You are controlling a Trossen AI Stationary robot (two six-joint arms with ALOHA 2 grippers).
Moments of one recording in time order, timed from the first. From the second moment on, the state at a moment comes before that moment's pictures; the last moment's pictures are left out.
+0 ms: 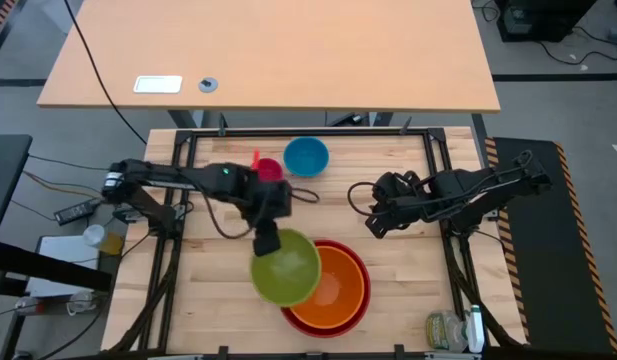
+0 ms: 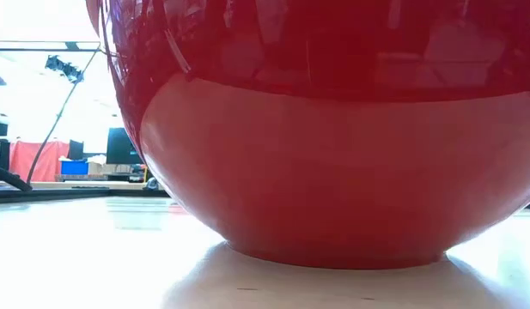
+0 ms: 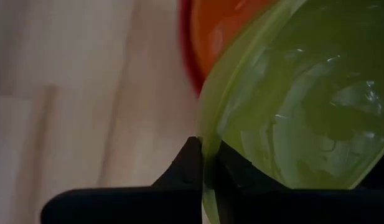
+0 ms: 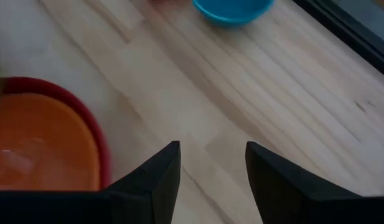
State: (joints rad) left arm -0.08 1.59 1.56 -1.13 0.22 -0.41; right arm 0.27 1.36 1.43 -1.30 0.47 0.95
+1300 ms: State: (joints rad) left arm -0.19 2.15 2.02 -1.13 0.11 -0.29; right arm 0.26 1.27 1.43 -1.51 0.56 1.15
